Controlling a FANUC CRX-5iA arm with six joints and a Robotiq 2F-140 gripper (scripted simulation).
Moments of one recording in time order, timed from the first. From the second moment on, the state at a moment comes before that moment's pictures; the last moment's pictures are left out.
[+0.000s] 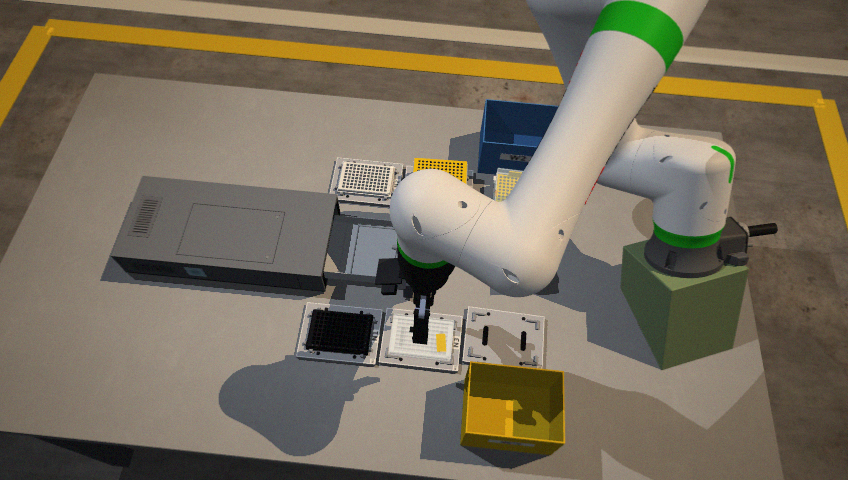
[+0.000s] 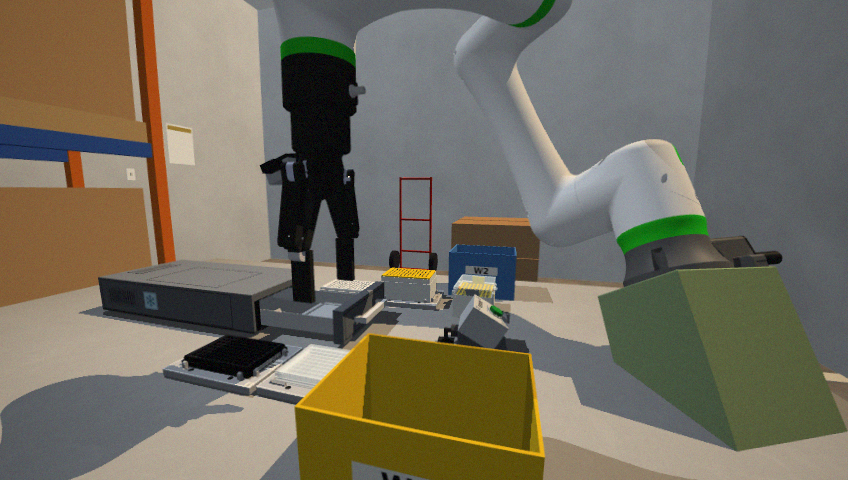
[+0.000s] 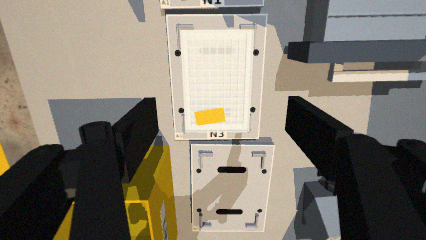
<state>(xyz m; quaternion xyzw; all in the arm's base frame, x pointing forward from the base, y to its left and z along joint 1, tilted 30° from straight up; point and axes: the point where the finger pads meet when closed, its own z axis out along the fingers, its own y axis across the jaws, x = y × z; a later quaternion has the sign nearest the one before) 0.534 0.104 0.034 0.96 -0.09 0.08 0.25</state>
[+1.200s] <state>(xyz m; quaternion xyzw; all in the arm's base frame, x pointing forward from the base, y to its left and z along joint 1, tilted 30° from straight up) 0.538 0.083 -0.004 0.96 -0.09 0.08 0.25</state>
